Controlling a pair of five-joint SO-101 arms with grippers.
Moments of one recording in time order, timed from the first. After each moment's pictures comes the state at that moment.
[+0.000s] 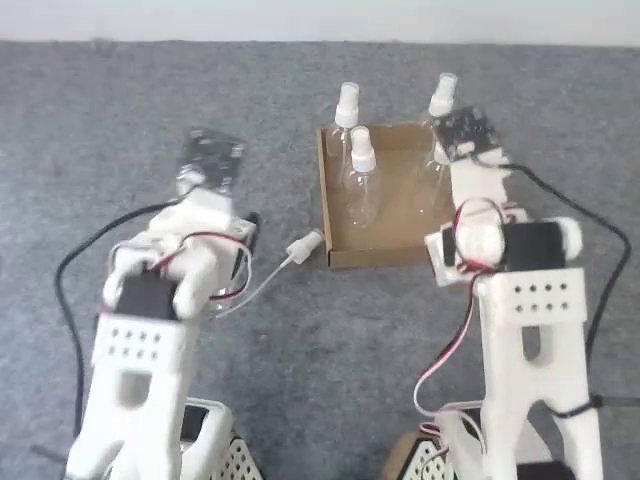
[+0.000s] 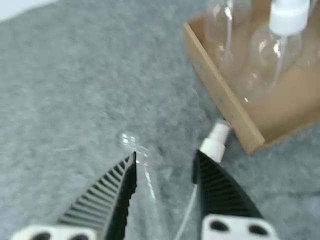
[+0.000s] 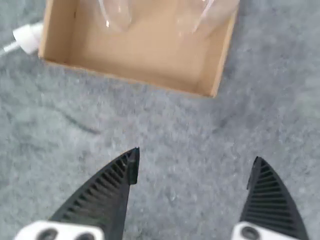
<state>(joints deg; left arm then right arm) 1.8 -46.5 46.4 62.2 -8.1 -7.8 -33.8 20.6 89.6 12.2</state>
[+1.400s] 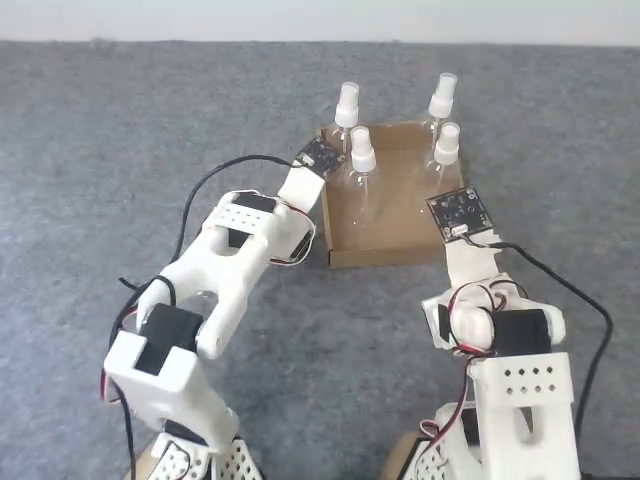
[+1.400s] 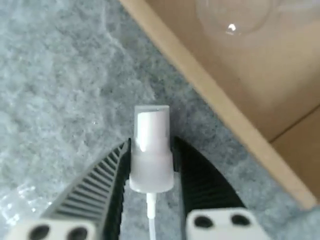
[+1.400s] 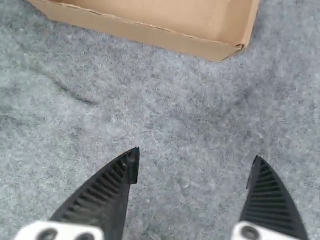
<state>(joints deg) 10.1 12.2 28.3 46.3 -15.9 -7.9 -58.3 52.0 81.9 12.4</state>
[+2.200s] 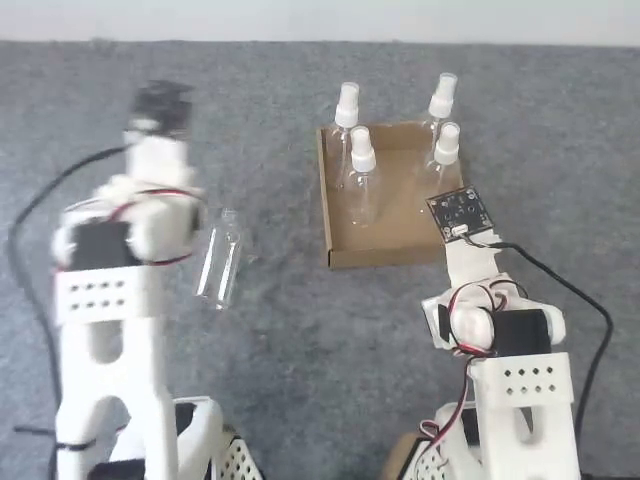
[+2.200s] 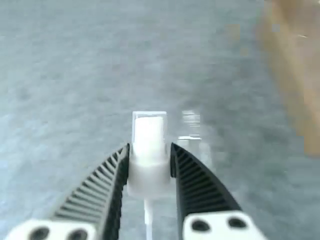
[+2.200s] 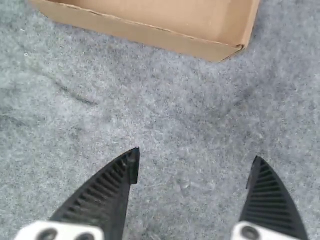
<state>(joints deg) -13.3 -33.5 27.6 72.7 -11.7 -7.9 -58.3 52.0 81.9 12.4</state>
